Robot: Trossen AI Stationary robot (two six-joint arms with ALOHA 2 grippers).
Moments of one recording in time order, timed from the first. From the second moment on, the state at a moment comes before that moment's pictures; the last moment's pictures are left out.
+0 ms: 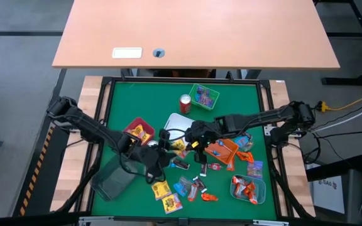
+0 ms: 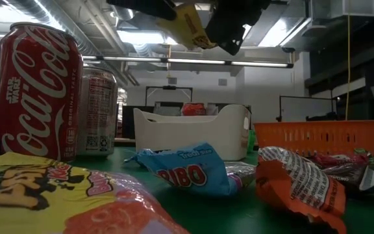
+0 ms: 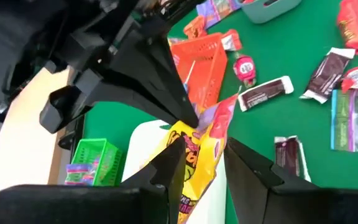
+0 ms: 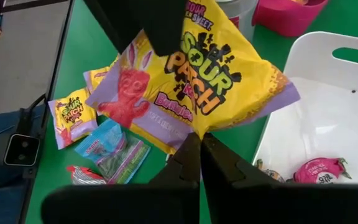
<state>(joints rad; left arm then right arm) -0.42 1.52 1.10 -0.24 -0.56 0.33 0.15 1.67 1.35 -0.52 -0.15 0.22</state>
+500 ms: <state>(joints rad) -0.38 1.52 1.10 -0.29 -0.52 0.28 0.15 1.67 1.35 -0.46 -0.15 0.21</state>
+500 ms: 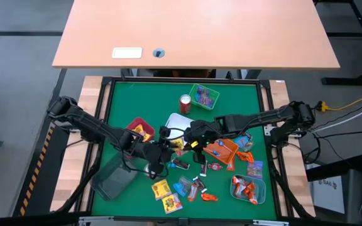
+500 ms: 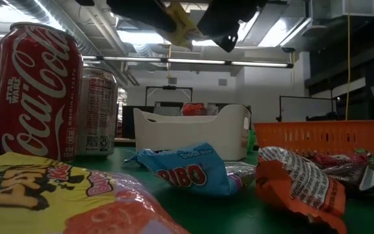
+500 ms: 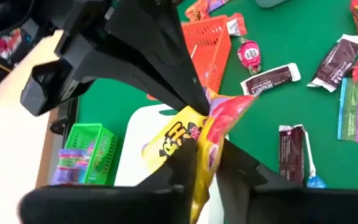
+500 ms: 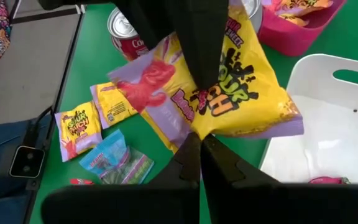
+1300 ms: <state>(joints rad) -0.37 1.30 1.10 -0.67 -0.49 -0.40 0.11 1.65 1.35 -0.65 -0.14 0.09</state>
